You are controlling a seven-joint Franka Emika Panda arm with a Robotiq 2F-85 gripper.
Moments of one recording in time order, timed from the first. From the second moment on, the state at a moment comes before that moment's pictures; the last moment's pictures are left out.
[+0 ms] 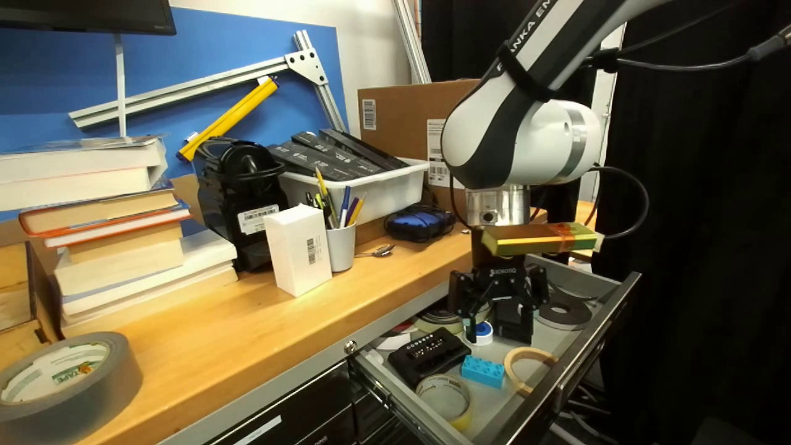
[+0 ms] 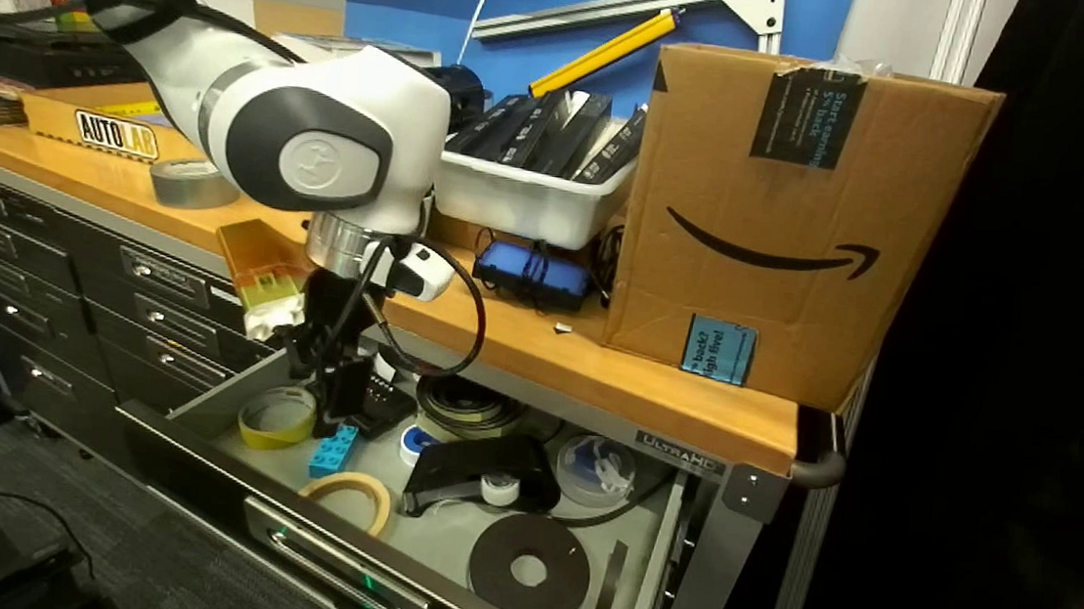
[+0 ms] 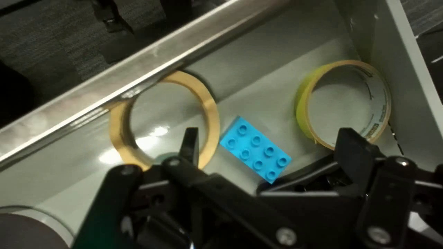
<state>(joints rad) -0.02 0.01 -0.02 -2.44 0.16 2.20 0.18</state>
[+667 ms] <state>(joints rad) -0.08 0.10 -0.07 -2.47 -0.04 1.88 -0.09</state>
